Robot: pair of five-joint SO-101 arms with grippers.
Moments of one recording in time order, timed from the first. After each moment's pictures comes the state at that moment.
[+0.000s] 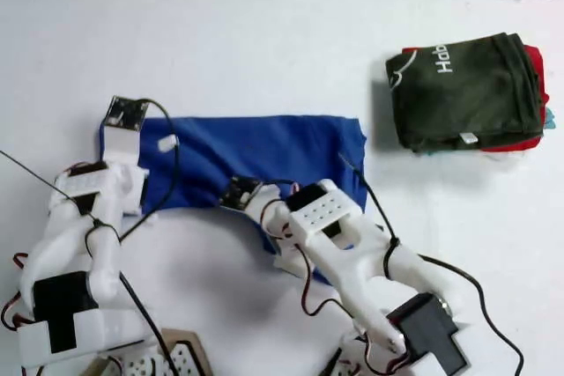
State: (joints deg) left arm -22.1 -6.6 50.3 37.4 -19.8; right arm -36.4 -10.1 49.6 62.7 32.7
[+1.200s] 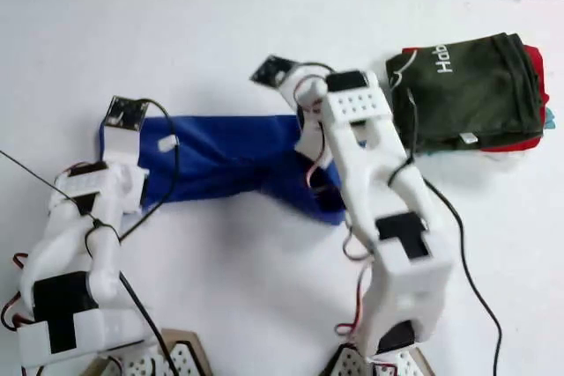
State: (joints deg) left arm -22.0 -6.6 50.3 37.4 -19.8; right arm -17.2 22.8 -10.7 80.2 43.1
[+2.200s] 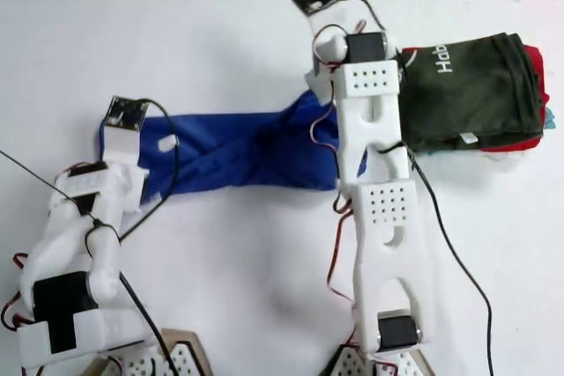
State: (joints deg) left arm -22.0 -6.6 50.3 37.4 -19.8; right arm -12.6 59.5 -81.8 100.0 25.5
